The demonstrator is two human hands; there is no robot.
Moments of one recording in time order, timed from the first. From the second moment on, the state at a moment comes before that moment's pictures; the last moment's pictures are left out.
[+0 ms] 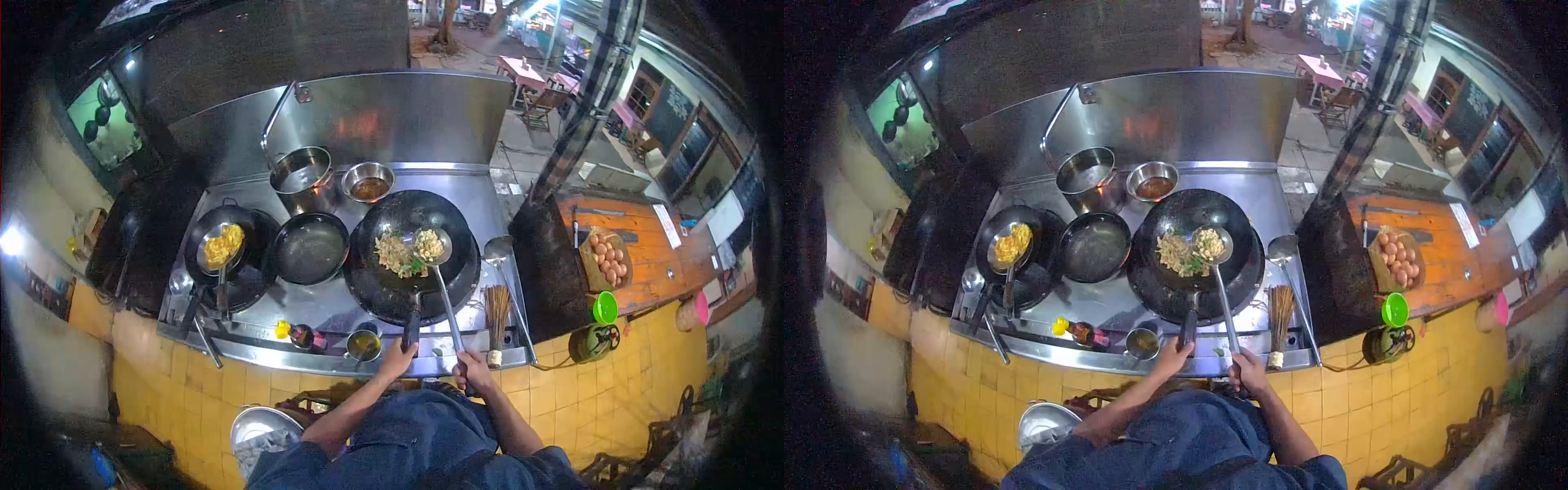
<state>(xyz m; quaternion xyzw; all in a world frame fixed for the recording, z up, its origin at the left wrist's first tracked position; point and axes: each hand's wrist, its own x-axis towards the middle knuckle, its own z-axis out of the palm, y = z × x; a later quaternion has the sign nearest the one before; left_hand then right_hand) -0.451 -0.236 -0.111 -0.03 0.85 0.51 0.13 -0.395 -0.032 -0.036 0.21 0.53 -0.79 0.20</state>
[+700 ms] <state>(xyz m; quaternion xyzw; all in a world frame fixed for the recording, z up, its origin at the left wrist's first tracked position) -0.358 -0.274 -0.114 -0.06 0.75 0.61 0.25 -0.369 -0.038 -0.003 0.23 0.48 -0.81 0.22</state>
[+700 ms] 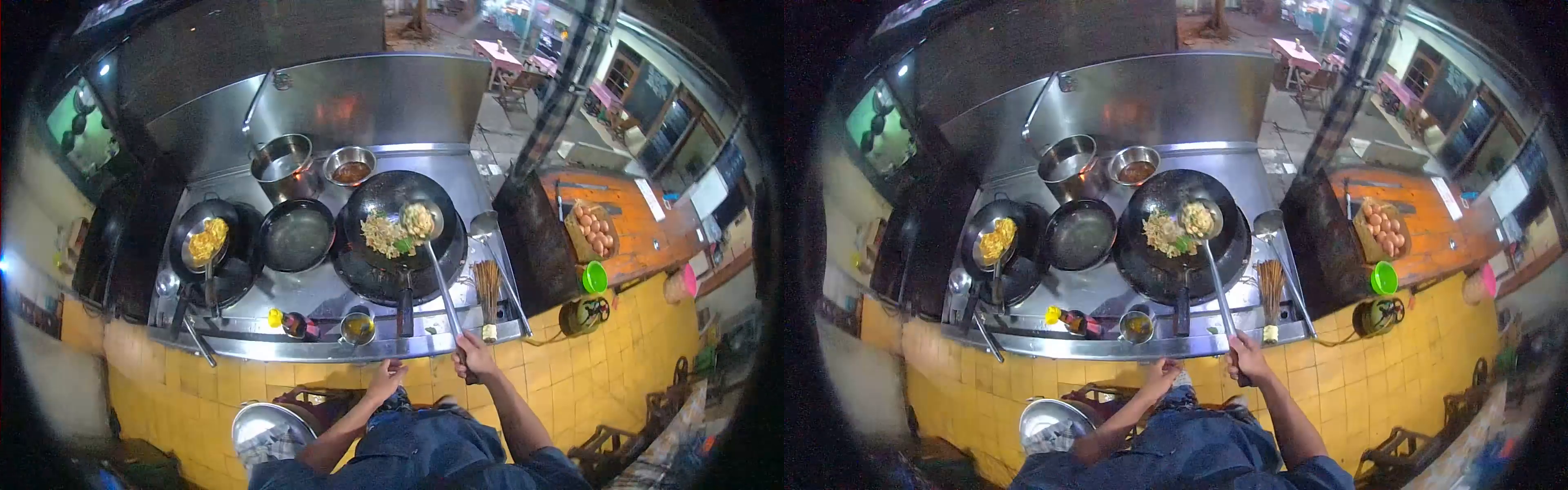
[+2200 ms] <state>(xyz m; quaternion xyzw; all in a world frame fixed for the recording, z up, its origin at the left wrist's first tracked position) -0.253 0.021 -0.011 0.22 0.53 0.61 0.55 -0.025 0.080 -0.083 0.42 0.79 -0.38 -0.23</state>
